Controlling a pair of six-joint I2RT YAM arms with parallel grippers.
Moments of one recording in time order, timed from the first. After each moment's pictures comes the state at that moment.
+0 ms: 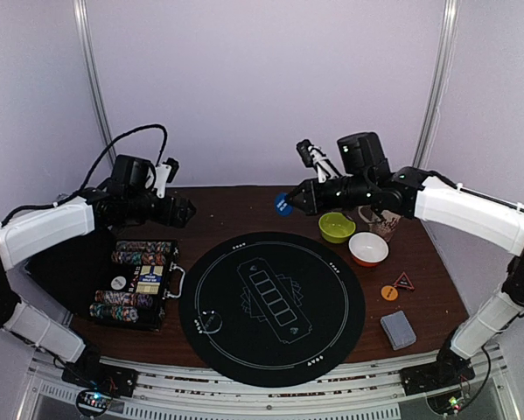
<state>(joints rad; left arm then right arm) -0.45 1.38 1.07 -0.28 0.00 -0.06 0.73 1.52 1.37 -0.31 -0.22 0.29</state>
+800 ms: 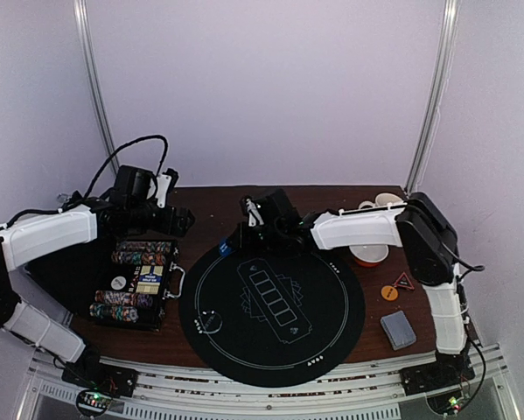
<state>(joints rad) -0.45 1.39 0.99 -0.23 -0.03 -0.08 0.88 2.14 1.58 0.01 -0.18 0.72</state>
